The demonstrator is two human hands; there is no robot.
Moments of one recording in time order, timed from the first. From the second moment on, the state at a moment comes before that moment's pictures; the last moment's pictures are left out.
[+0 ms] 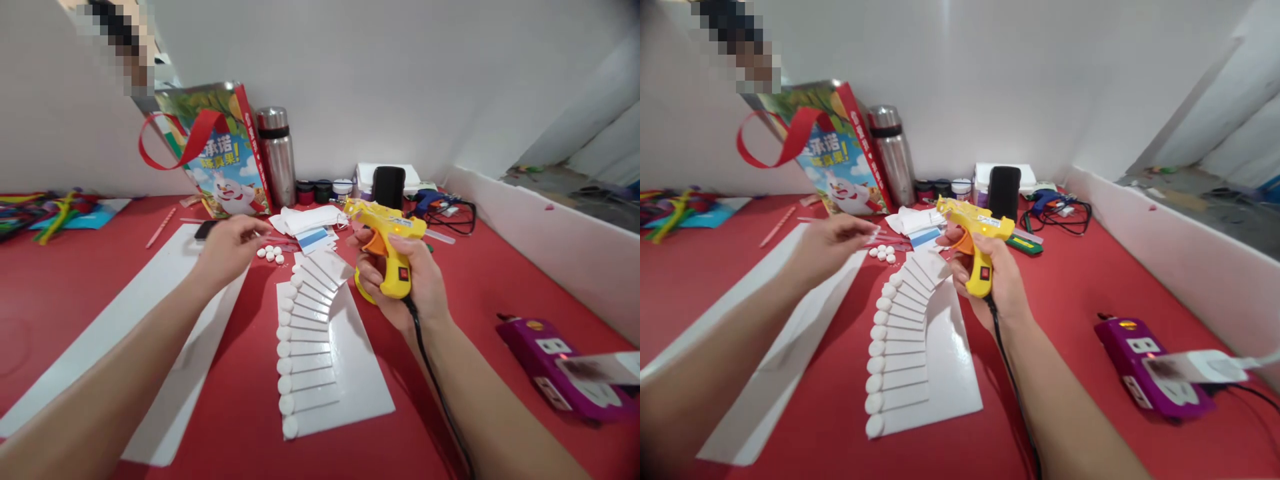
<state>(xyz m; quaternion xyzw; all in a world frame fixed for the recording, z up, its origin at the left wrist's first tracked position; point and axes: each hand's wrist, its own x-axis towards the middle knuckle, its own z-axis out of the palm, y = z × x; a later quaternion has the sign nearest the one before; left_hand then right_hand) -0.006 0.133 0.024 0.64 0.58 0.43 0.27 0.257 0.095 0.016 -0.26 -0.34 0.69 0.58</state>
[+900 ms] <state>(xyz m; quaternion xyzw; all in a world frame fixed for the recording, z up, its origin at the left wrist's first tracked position) 0.010 0.109 -0.006 0.32 0.36 0.53 0.70 0.257 0.088 0.017 -0.29 -0.37 0.71 0.52</state>
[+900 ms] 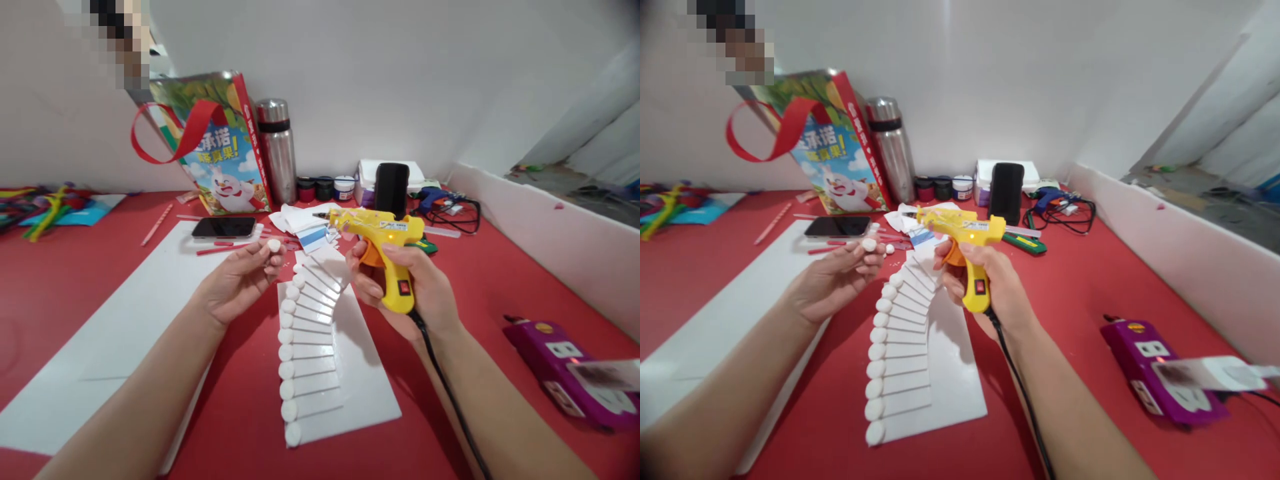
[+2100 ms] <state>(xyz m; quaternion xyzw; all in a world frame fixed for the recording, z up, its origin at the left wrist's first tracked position) 0.010 0.098 -0.019 0.30 0.29 0.51 0.75 0.245 0.070 0.009 -0.39 -0.49 0.67 0.40</state>
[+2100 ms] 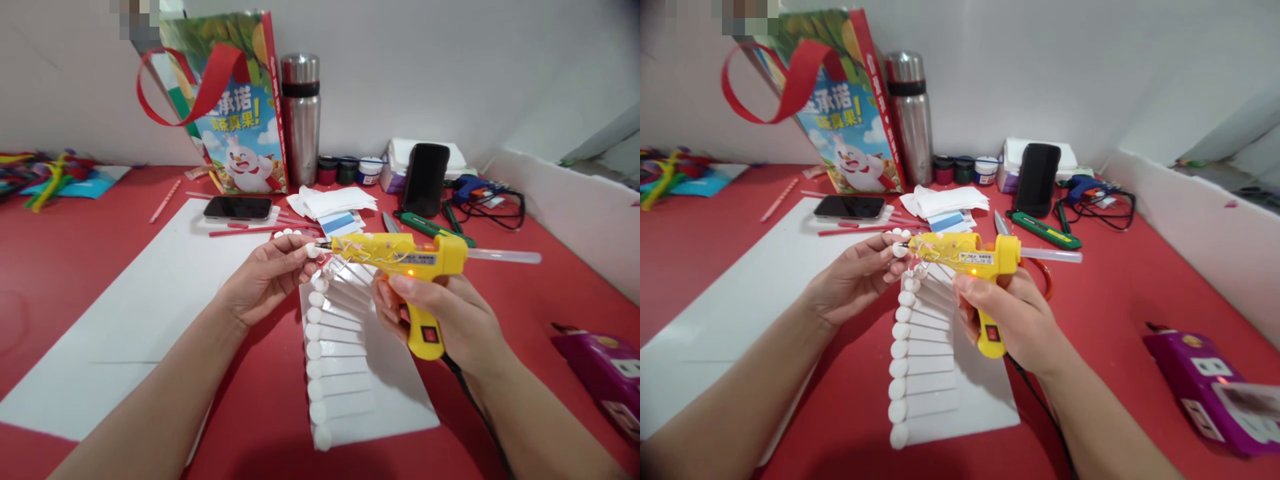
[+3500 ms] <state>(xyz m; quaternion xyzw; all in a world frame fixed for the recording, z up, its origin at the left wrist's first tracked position) 0.010 0.099 -0.020 0.30 0.29 0.51 0.75 0.243 0.071 0.004 -0.36 -0.50 0.68 0.41</state>
